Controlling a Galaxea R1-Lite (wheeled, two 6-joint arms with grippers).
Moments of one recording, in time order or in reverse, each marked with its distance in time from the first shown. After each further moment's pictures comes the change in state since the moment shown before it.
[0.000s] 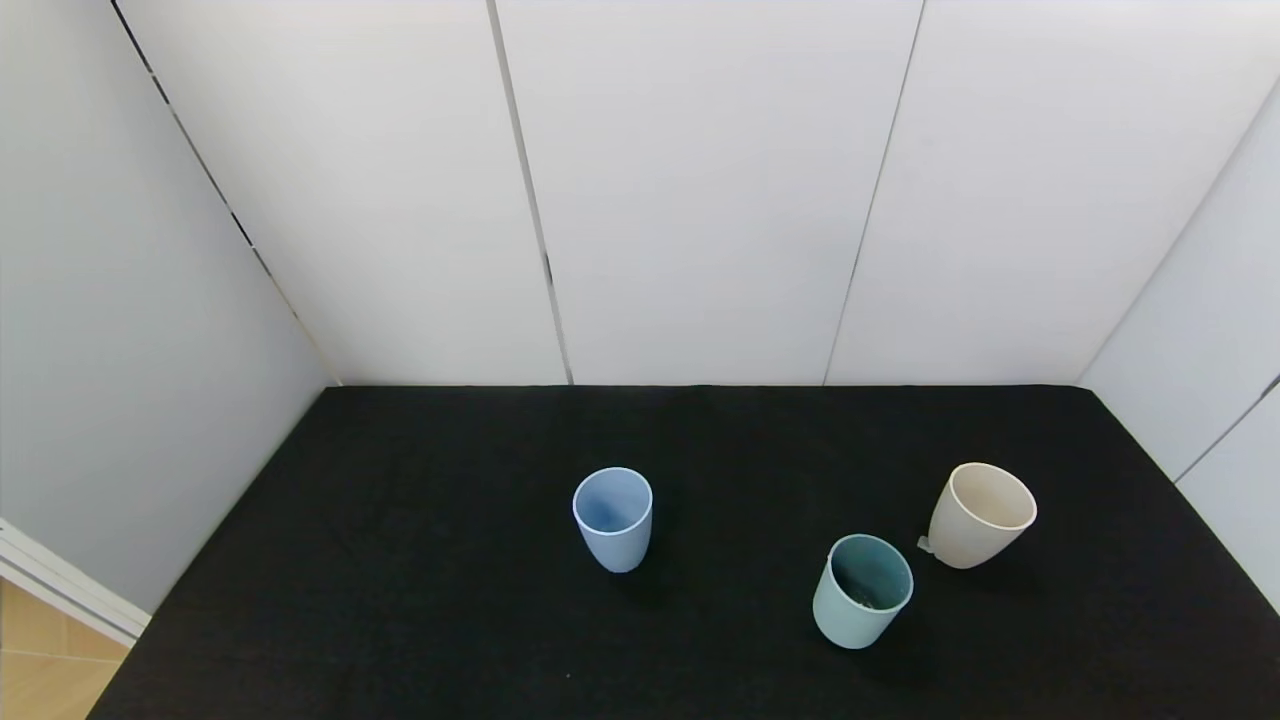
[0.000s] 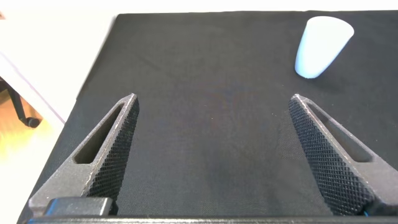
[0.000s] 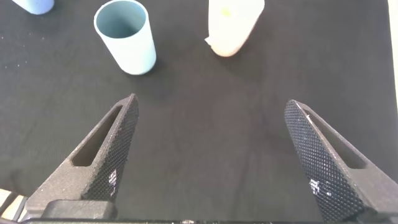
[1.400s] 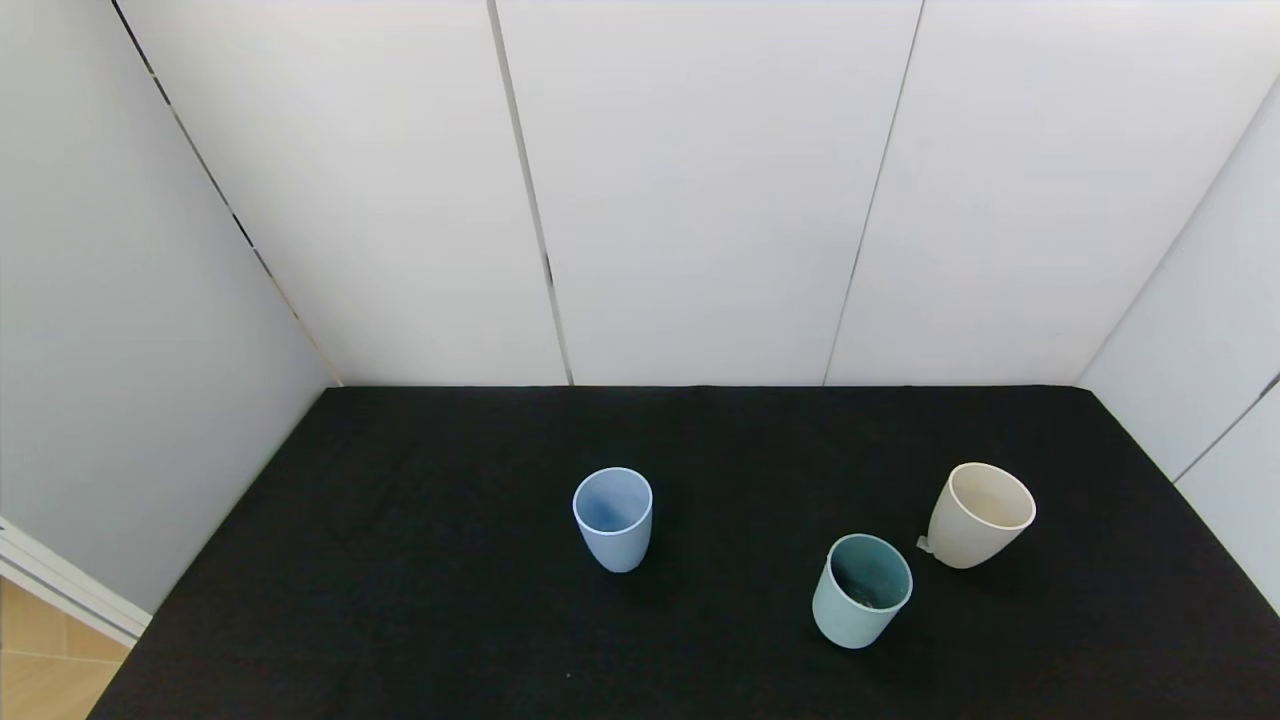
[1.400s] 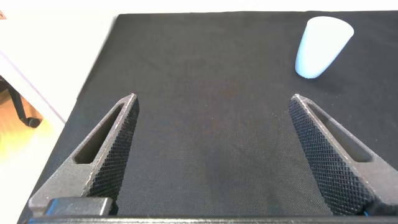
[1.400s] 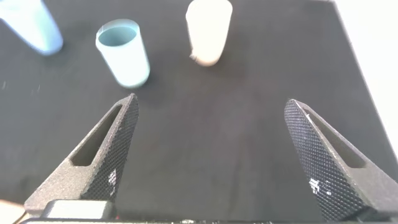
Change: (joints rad) left arm 0.000 0.000 0.000 0.000 0.000 0.000; right arm -0.629 -0.603 0.043 0.295 0.539 -0.082
